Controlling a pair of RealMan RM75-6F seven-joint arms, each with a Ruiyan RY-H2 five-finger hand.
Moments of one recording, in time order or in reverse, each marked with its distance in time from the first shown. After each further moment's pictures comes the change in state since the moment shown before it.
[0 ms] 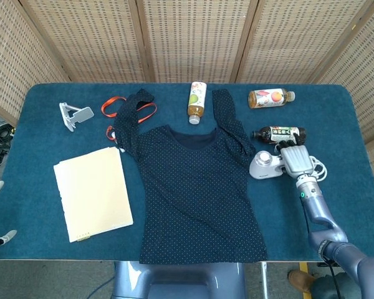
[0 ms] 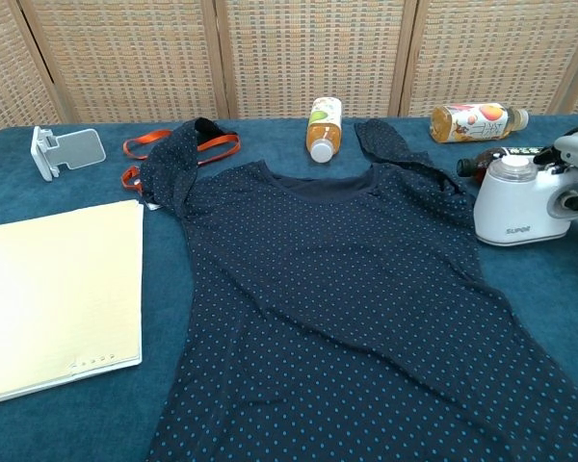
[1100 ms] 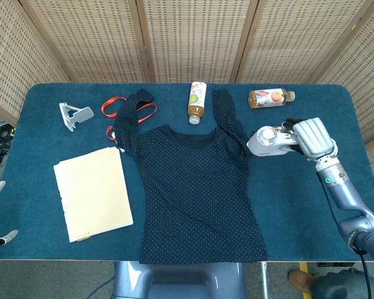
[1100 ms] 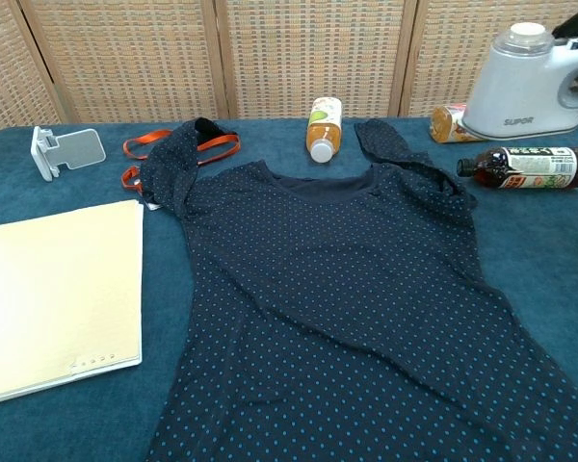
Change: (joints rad) left arm -0.005 0.009 0.006 -0.005 0.009 0.001 -0.024; right arm 0.059 0.236 -0.039 -0.106 -0.189 0.293 0.399
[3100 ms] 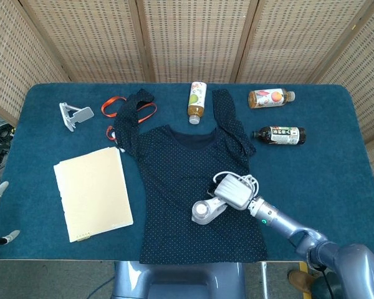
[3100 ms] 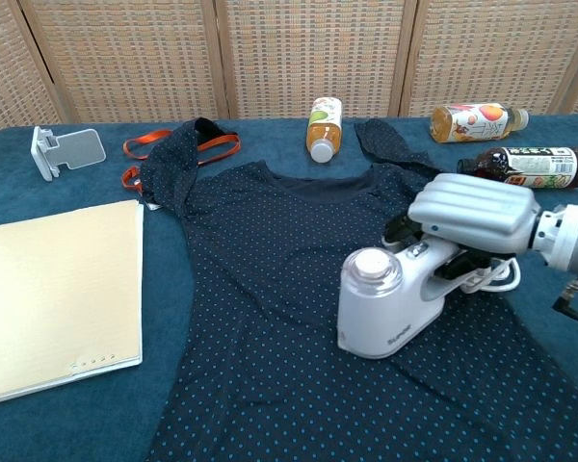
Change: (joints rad) left arm -0.019 -0.020 0.004 0.014 -0.035 -0.040 0.024; right arm 0.058 -0.281 -0.250 0.023 -0.258 0.004 -0.176
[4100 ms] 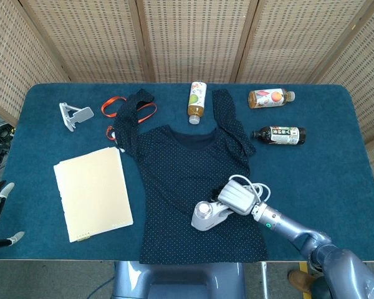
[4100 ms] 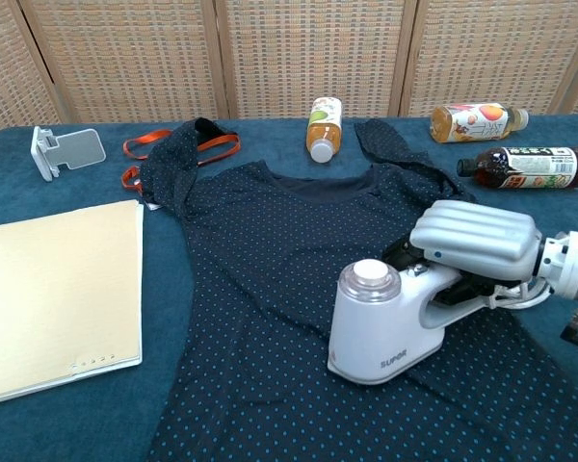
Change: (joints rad) left arm 0.000 -0.002 0.008 -0.027 0.017 0.007 0.023; right arm -0.011 -0.092 -0.075 0.160 -0.075 0.143 0.209
